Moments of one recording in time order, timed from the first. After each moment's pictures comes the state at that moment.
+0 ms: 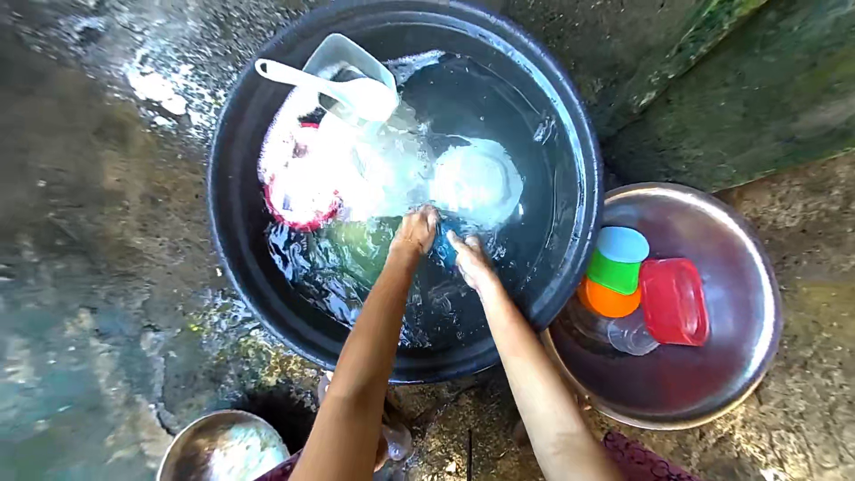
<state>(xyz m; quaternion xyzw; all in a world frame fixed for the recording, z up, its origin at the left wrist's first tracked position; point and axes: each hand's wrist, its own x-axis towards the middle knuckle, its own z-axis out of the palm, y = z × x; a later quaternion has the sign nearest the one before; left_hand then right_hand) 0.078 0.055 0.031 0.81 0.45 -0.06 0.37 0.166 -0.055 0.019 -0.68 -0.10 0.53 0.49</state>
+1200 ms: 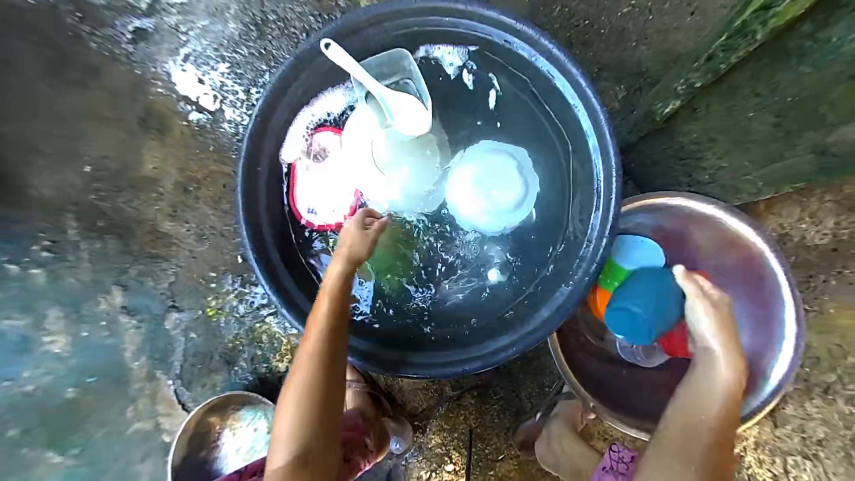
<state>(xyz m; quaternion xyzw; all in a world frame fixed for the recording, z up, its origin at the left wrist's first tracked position) -0.030 0.081 0.074 0.66 0.58 0.01 0.48 0.355 -0.246 0.126 -0.89 -0.16 0.24 0.36</state>
